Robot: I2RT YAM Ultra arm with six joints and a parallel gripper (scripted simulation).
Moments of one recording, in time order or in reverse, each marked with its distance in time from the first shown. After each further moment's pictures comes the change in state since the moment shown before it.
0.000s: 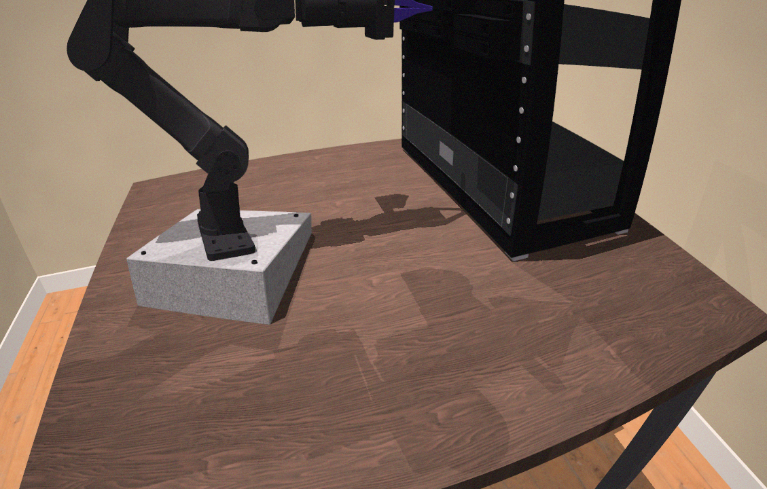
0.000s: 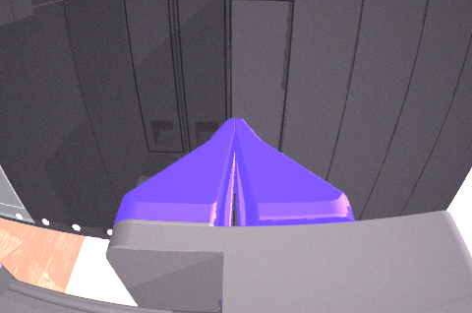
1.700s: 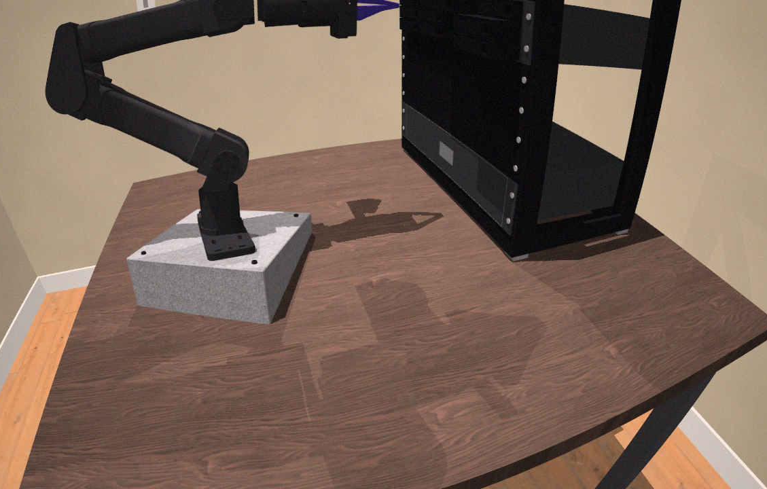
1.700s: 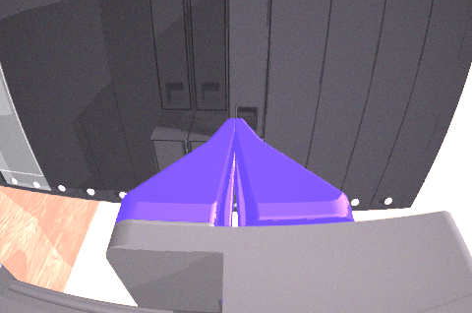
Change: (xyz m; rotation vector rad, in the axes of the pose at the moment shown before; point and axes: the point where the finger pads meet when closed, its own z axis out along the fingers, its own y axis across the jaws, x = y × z) arm -0.001 -0.003 -0.056 -0.010 -0.006 -0.001
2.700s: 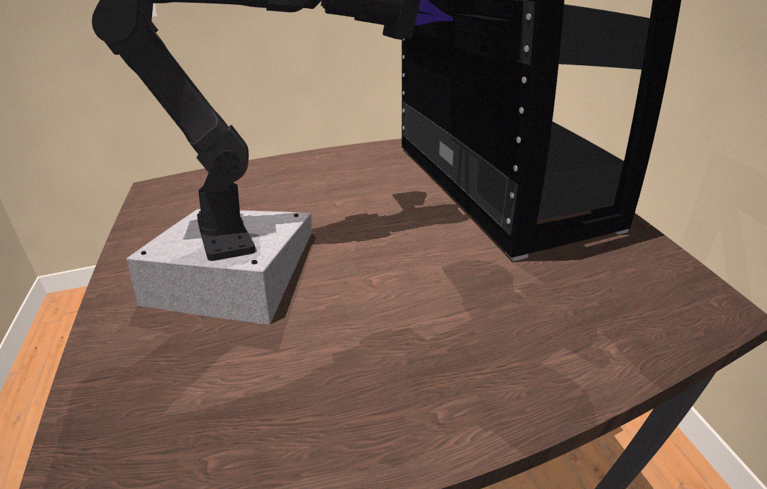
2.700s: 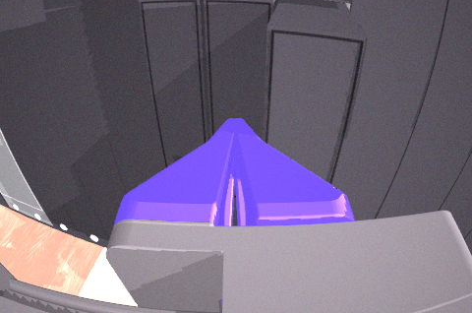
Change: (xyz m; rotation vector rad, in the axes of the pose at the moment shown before) arm 0.001 0.017 0.093 -0.166 0.010 0.007
